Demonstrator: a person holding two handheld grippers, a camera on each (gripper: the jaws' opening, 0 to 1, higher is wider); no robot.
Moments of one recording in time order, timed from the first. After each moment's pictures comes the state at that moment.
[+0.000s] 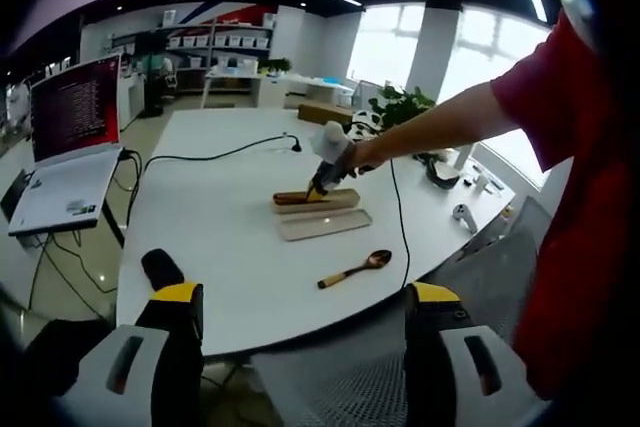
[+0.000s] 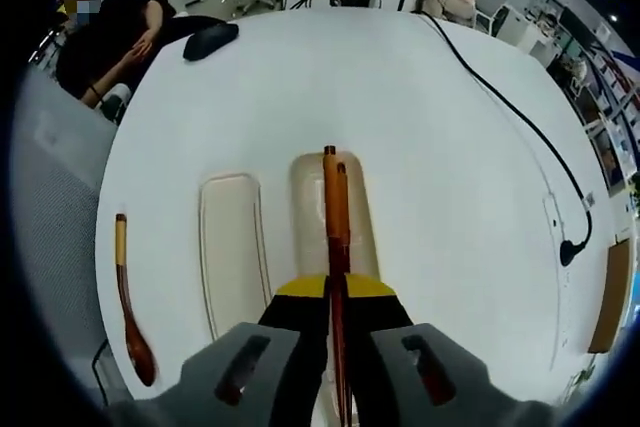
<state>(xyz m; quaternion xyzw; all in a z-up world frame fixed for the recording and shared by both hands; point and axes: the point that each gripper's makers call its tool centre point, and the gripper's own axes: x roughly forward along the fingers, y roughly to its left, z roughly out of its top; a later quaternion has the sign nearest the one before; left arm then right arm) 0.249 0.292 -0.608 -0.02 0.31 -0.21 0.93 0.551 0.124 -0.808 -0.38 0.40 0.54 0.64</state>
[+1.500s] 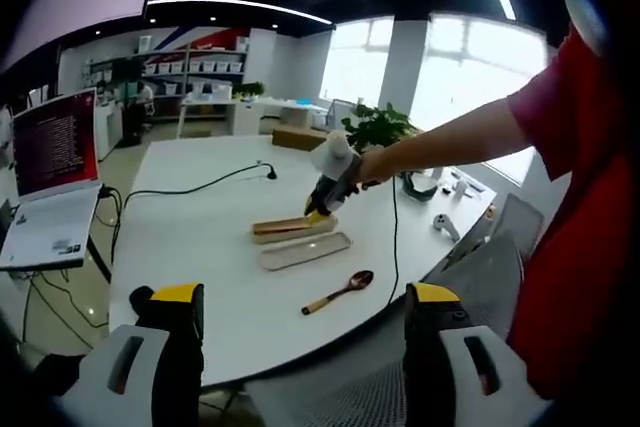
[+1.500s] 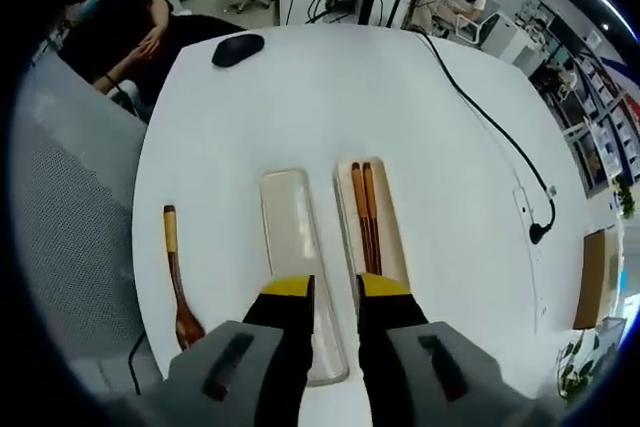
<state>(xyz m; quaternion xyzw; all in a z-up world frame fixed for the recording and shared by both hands) 0.254 0.272 -0.578 -0.01 0.25 -0.27 0.93 0.497 0.097 -0.746 -0.39 0.38 0.51 0.66</state>
